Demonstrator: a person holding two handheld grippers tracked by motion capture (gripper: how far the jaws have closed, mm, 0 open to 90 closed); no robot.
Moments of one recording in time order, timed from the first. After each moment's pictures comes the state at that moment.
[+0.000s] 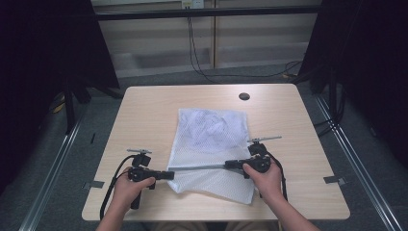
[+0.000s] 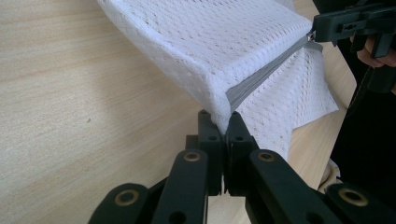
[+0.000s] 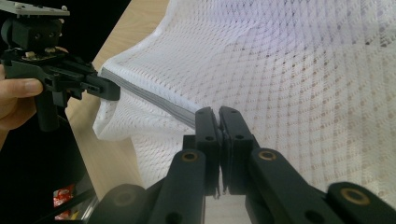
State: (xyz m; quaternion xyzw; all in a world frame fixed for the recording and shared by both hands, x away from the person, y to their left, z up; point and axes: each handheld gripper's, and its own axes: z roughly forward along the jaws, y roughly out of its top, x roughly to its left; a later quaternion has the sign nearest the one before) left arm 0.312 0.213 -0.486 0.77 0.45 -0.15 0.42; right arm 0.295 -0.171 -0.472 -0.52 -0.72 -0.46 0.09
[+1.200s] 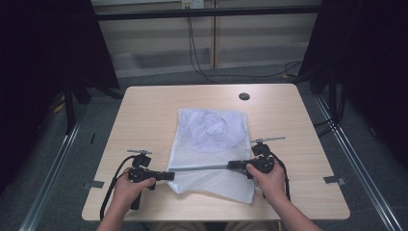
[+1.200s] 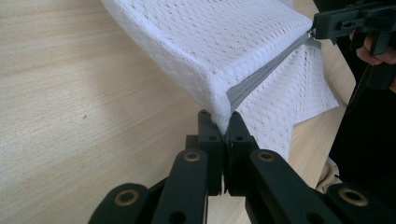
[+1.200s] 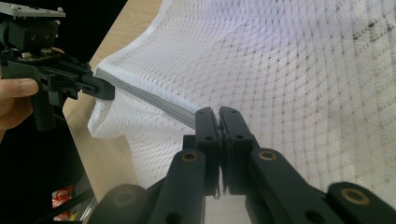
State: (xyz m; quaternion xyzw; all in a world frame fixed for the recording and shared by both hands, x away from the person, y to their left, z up) left arm 0.309 0.212 -0.486 0.77 0.45 -0.15 0.42; right arm 0.293 -0.180 -0.473 -0.52 -0.72 -0.45 0.09
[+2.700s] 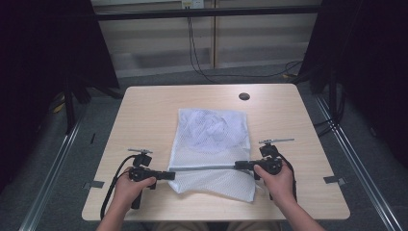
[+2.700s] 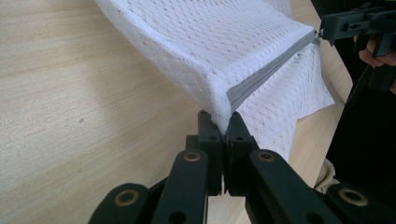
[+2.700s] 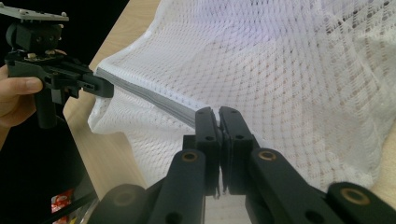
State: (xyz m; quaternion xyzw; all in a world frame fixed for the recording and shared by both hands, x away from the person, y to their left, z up) left arm 0.312 0.211 -0.486 0.77 0.45 -0.15 0.42; right arm 0.285 -0.200 -0.471 -0.53 -0.71 -0.46 0.08
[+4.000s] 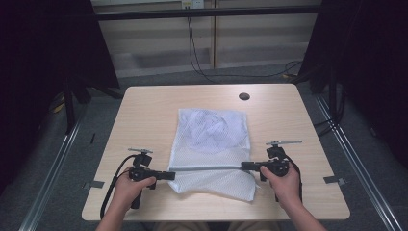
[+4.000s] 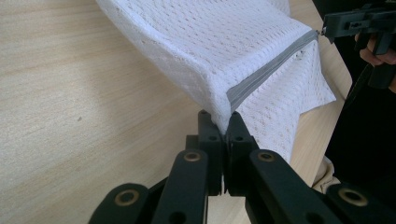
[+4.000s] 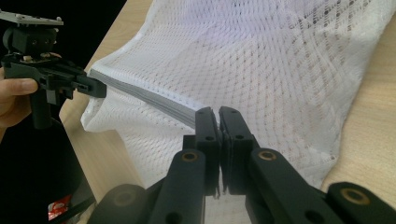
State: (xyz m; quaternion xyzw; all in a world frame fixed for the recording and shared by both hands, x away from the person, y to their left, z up) left arm 0.313 0.210 -0.485 0.77 0.45 -0.16 0.42; right arm 0.278 -0.217 -0.473 -0.54 -0.70 -0.46 0.07
